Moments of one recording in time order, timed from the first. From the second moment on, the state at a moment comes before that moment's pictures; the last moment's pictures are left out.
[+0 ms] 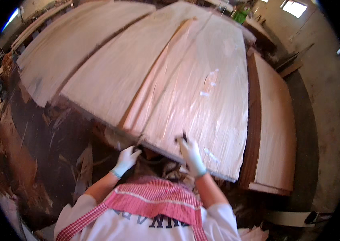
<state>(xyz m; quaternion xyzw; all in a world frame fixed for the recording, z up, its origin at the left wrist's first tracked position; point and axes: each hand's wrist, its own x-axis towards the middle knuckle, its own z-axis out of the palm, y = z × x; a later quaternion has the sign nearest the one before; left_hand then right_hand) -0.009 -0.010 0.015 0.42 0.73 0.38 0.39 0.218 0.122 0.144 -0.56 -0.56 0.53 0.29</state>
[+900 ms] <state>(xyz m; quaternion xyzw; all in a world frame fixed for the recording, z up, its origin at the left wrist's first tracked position) 0.051 -0.073 0.013 0.32 0.66 0.37 0.57 0.050 0.200 0.240 -0.36 -0.79 0.41 0.30</state>
